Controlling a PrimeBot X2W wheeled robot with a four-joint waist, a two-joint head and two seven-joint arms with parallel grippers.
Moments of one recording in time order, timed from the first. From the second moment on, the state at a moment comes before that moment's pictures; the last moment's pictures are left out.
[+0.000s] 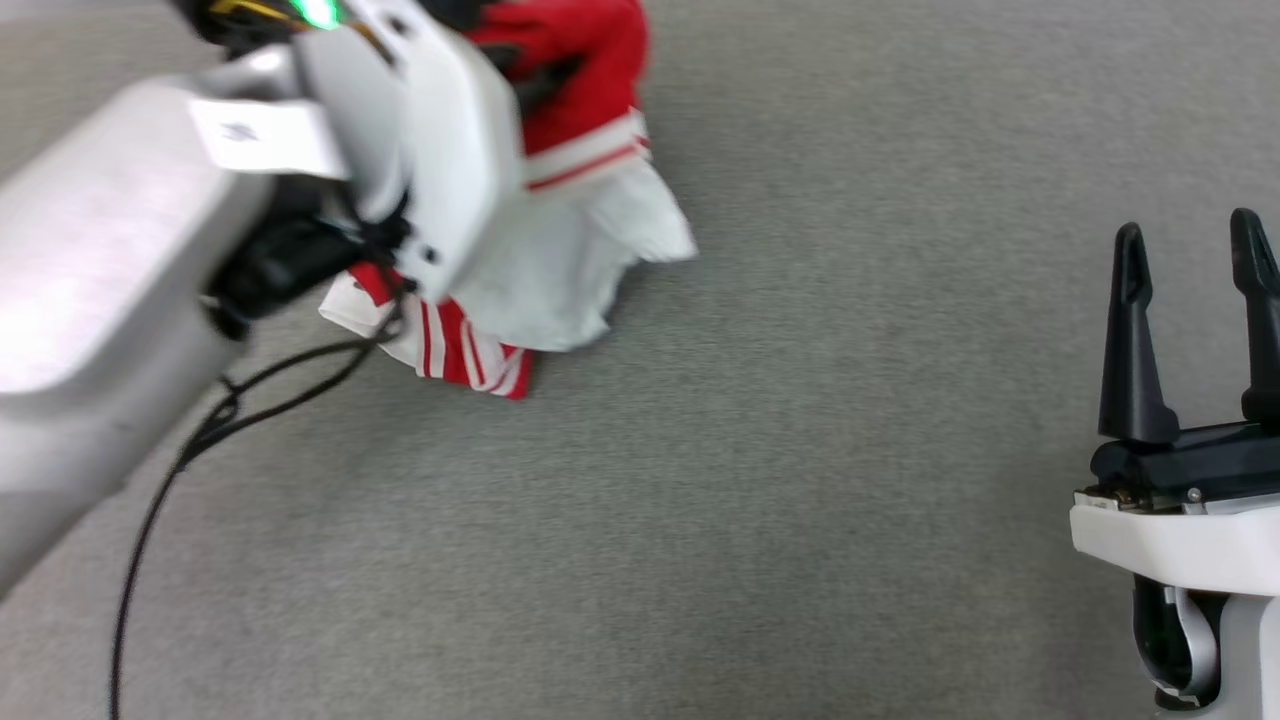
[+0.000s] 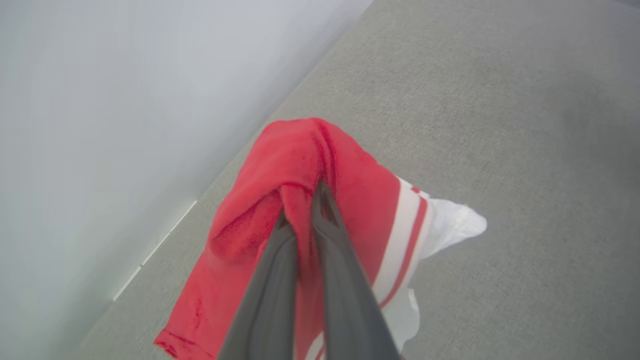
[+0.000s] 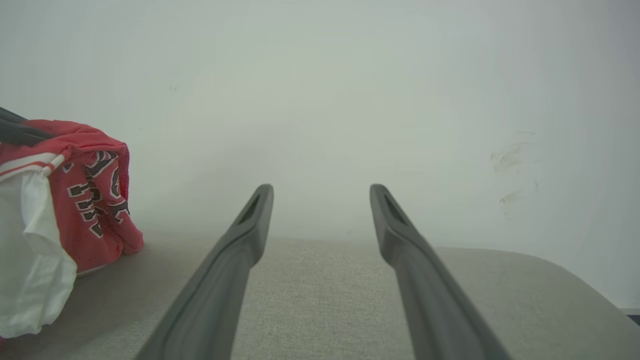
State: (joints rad) left arm -1.29 0.68 -1.00 0.06 -0.91 -0.13 0.53; right arm -0.18 -0.05 -0.07 -0.22 0.08 0.13 -0.26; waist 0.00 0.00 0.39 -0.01
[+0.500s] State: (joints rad) left arm -1.28 0.37 -1.28 0.19 -0.93 -0.13 0.46; right arm -0.22 -0.05 -0.08 -0.23 0.12 0.13 -0.26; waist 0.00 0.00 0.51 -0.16
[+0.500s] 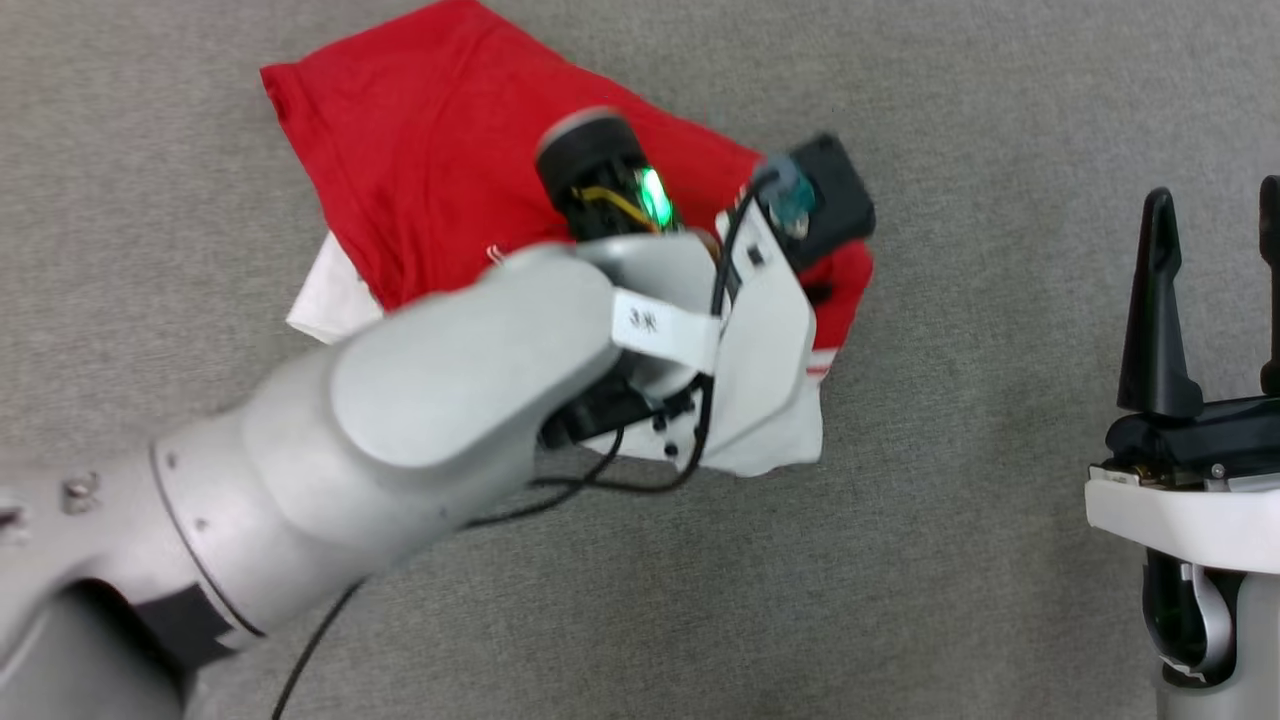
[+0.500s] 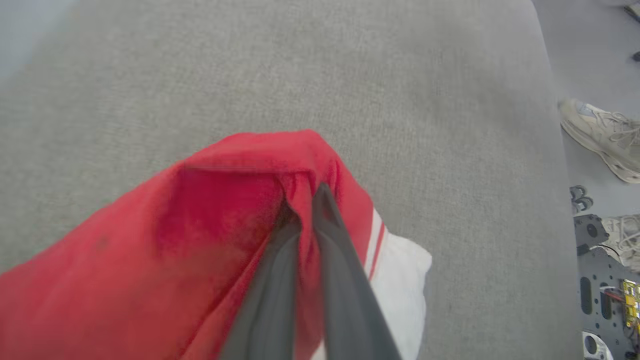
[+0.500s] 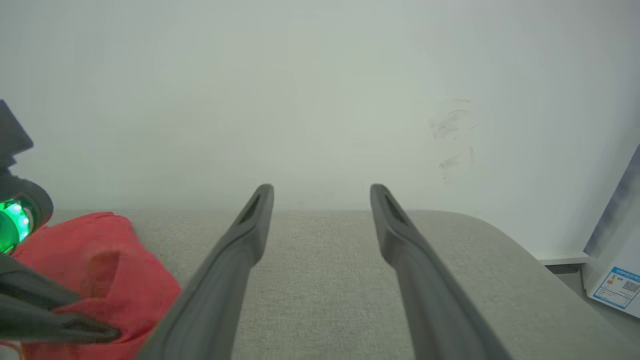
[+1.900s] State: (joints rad) left arm -0.58 0.45 -0.70 0.13 -0.51 0.36 -0.26; right arm -0.03 -0.05 -0.11 -0.15 0.06 0.13 -0.26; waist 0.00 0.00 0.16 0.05
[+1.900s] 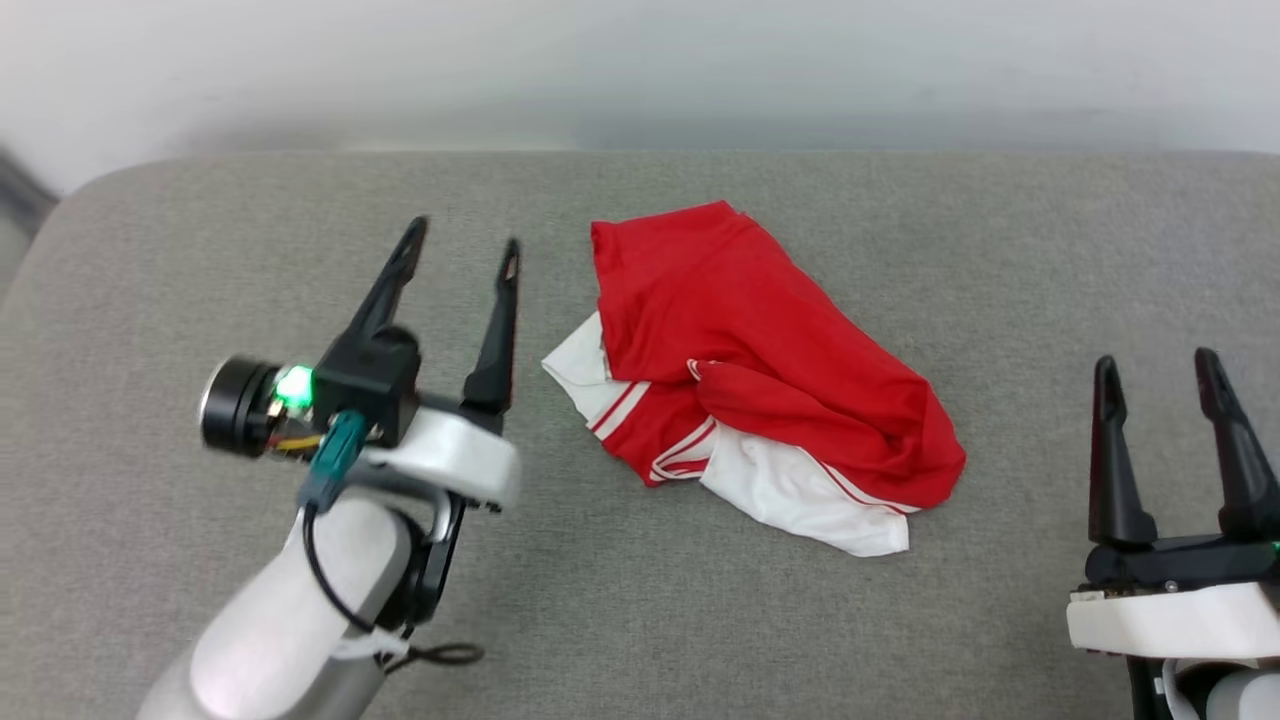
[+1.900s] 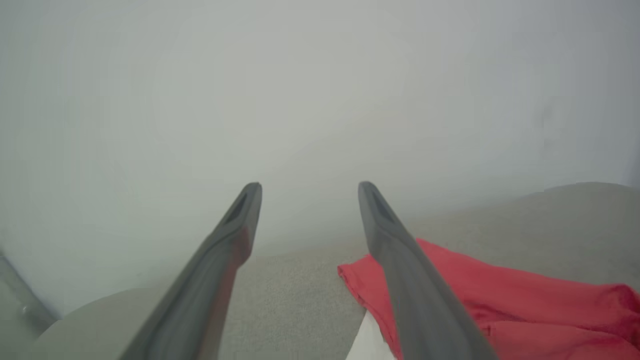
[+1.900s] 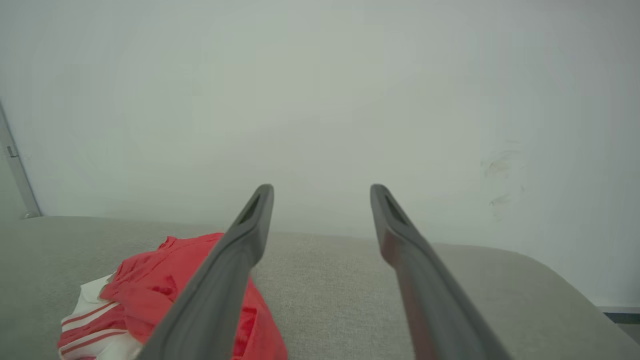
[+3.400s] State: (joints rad) left arm 0.03 0.10 -0.11 0.09 -0.09 0.12 -0.26; right arm 0.04 -0.05 -0.11 -0.11 0.13 0.13 -0.26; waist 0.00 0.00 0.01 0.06
